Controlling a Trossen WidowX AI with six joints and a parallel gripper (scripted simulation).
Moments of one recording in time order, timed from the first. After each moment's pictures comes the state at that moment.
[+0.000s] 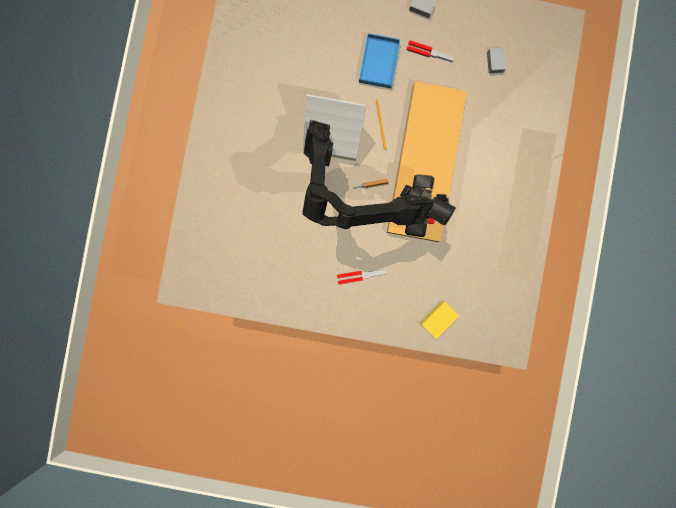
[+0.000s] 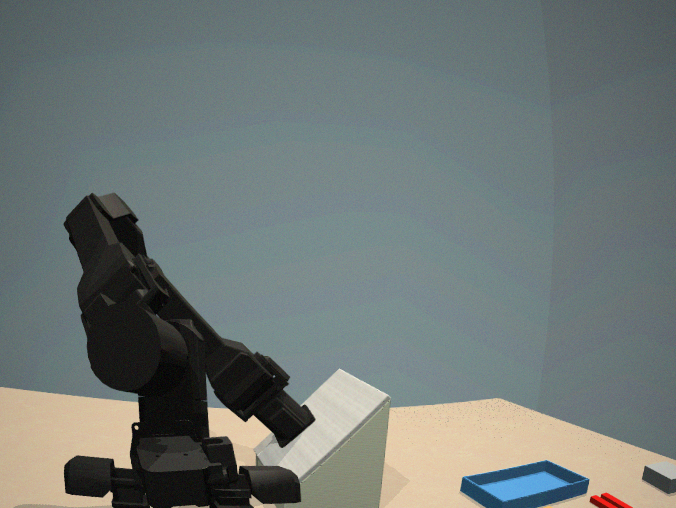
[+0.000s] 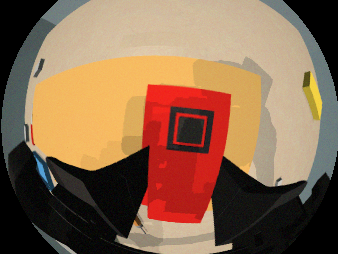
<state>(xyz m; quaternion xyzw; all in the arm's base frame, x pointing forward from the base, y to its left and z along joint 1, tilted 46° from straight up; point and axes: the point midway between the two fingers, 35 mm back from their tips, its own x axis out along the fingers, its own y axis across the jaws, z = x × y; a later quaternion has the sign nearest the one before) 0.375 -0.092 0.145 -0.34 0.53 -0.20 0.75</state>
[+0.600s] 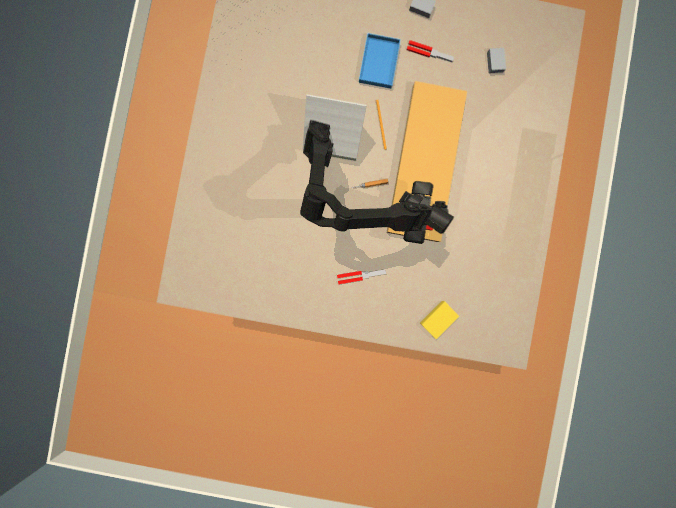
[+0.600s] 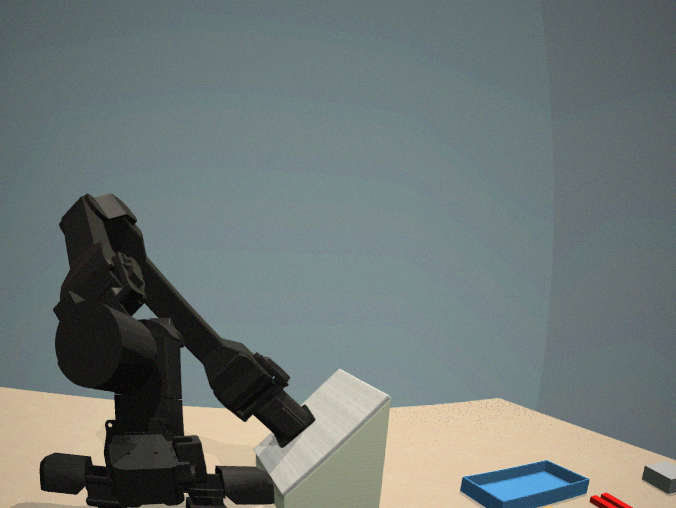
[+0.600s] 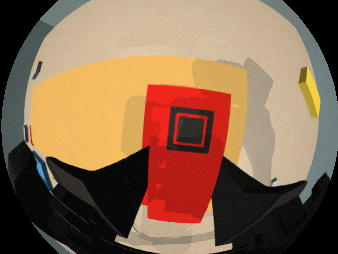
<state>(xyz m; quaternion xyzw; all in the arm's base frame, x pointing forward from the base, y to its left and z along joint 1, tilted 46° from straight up) 0.376 -0.106 0.160 -0.33 0.53 -0.20 0.75</state>
